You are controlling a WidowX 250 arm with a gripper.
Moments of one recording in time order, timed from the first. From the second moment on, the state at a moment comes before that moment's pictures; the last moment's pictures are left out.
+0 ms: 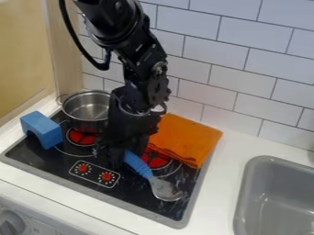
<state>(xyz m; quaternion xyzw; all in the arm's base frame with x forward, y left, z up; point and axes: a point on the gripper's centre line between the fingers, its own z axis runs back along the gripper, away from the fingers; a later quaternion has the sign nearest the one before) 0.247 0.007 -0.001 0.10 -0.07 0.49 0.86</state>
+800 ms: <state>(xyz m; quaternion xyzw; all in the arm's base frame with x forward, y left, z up) 0.235 0.019 0.022 0.10 -0.07 0.52 0.85</state>
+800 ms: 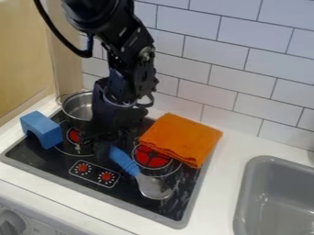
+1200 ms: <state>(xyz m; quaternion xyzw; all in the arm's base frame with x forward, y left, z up) 0.263 0.004 0.042 0.08 -0.11 0.48 0.87</state>
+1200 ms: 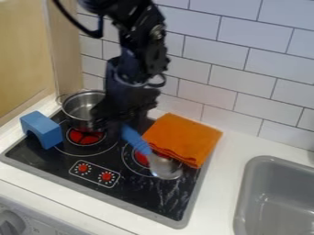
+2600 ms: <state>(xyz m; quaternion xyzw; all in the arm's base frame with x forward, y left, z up) 0.324 -0.106 0.030 0.06 -0.11 0.08 0.99</state>
